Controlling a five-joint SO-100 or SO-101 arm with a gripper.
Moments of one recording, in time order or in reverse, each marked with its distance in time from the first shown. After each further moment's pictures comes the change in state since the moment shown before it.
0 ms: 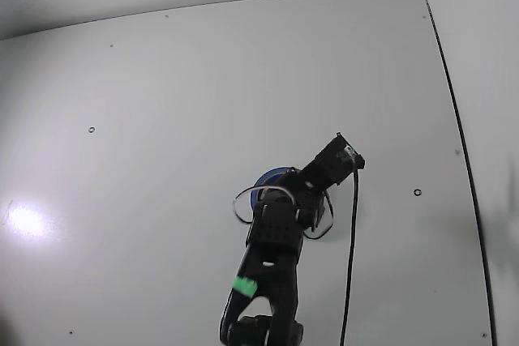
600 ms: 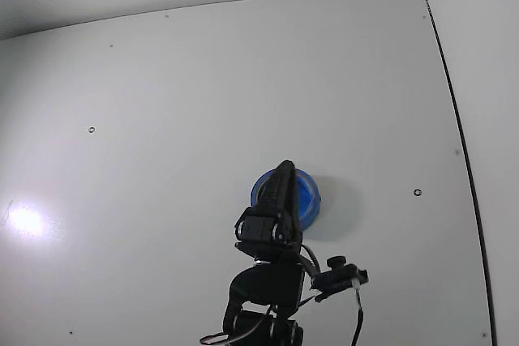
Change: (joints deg) arm 0.0 61.3 12.0 0.0 29.3
